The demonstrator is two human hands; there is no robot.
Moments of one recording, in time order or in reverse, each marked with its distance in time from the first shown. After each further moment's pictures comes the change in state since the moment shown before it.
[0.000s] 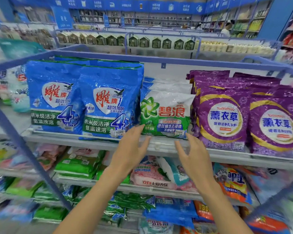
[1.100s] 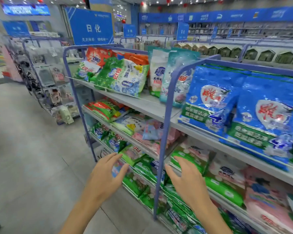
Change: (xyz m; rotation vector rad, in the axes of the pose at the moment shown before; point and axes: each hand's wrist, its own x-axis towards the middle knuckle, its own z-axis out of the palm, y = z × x) left_hand -0.310 -0.251 -0.273 0.224 0.351 -0.610; right_hand -0.172 -0.291 0.210 0.059 -0.565 -0.459
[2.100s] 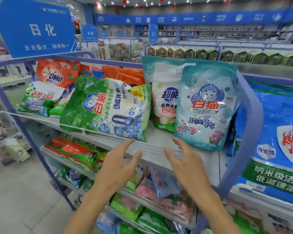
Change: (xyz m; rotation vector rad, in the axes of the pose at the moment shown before) left_hand 0.384 -0.056 -0.011 -0.248 -0.163 0.263; right_hand 0.326 -0.126 0.058 0.181 0.323 0.114
